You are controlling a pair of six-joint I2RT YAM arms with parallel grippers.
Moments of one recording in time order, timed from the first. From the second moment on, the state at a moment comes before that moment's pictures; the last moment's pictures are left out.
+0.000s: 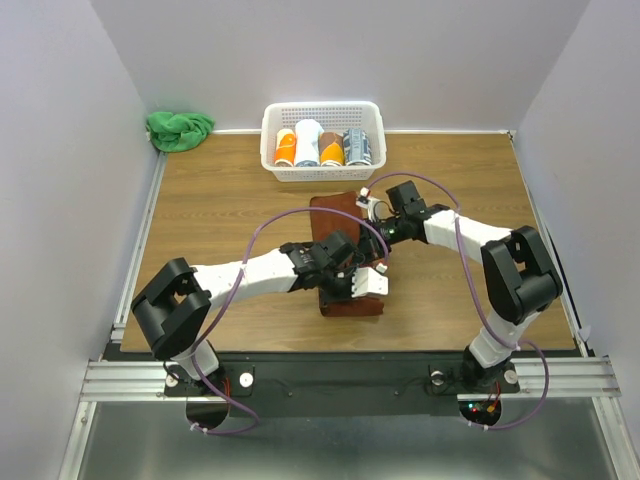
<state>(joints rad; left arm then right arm) -0.99 1.57 1.01 -0.46 0.32 0.60 0.44 1.73 1.05 -0.34 -0.86 0.18</state>
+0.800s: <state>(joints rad) -0.84 1.67 1.06 -0.40 0.32 0.63 0.44 1.89 1.05 -0.36 -0.83 0.13</state>
